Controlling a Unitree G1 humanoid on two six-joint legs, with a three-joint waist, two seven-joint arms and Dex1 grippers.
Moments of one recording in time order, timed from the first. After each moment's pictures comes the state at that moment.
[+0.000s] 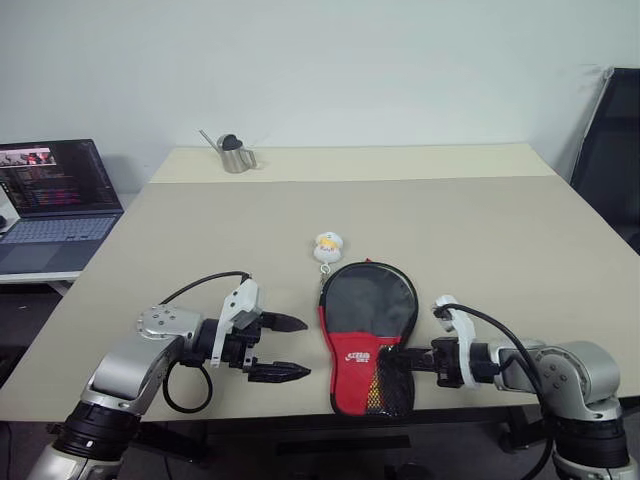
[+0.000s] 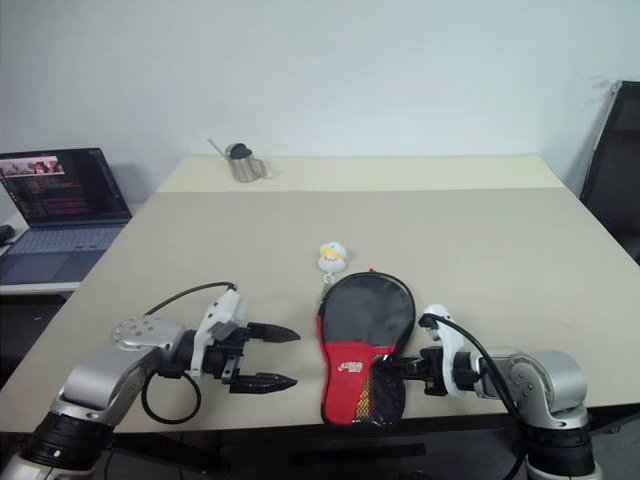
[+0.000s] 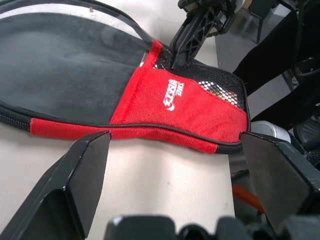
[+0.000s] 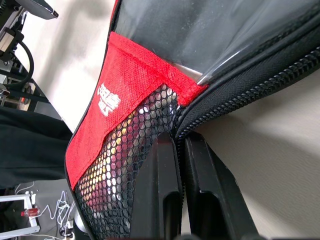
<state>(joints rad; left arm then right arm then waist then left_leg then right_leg) -0.31 0.77 -0.08 -0.11 -0.45 0.46 -1.34 -0.33 -0.39 -0.14 -0.37 0.64 1.54 0.61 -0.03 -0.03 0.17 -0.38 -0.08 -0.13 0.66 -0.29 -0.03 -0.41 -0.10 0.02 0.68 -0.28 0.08</state>
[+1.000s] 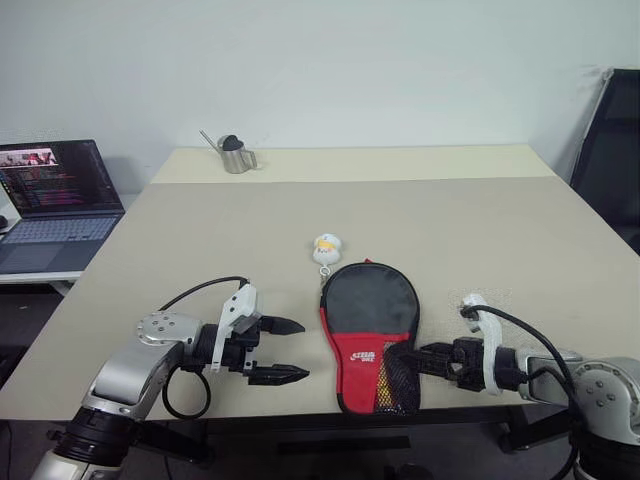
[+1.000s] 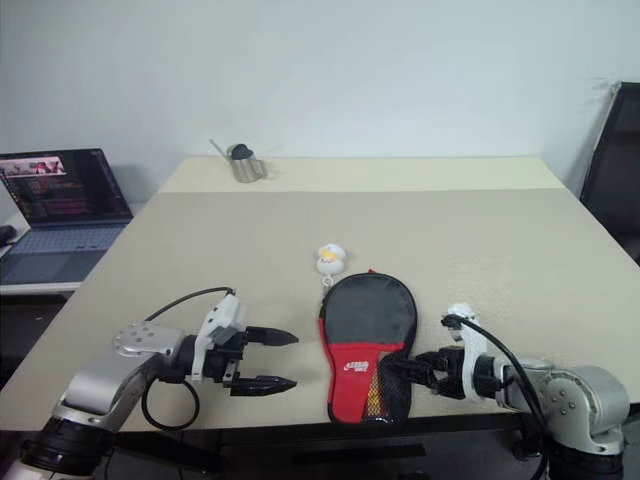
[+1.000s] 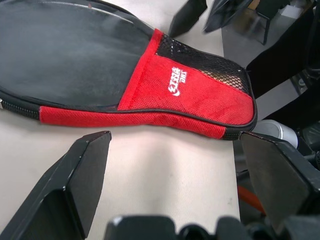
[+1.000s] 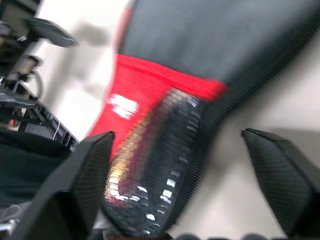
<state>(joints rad) -0.28 0.76 -0.08 -0.09 -0.44 0.43 -1.31 -0.28 -0.40 -0.29 -0.55 0.81 1.57 0.48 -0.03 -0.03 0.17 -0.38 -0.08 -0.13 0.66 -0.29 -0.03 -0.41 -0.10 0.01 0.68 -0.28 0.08</state>
